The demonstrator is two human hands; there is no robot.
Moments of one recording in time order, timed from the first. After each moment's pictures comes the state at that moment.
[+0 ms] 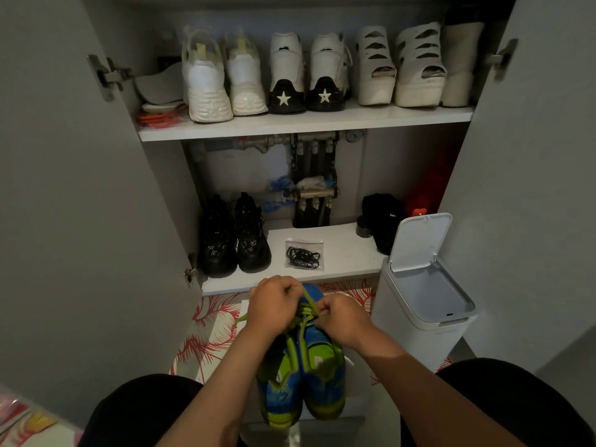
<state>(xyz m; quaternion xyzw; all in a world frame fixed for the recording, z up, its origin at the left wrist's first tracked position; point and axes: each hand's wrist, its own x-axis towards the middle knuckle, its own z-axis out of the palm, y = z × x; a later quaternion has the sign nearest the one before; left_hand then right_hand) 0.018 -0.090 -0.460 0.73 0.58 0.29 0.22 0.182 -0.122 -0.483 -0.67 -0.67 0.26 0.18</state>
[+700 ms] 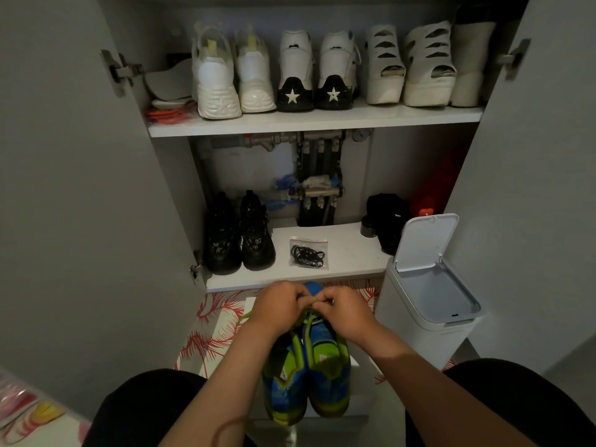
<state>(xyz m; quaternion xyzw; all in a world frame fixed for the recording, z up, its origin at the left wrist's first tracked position) 0.008 -0.089 -0.455 0.80 0.54 0.15 0.21 0.176 -0.117 -0.480 -0.63 -0.67 0.28 0.27</state>
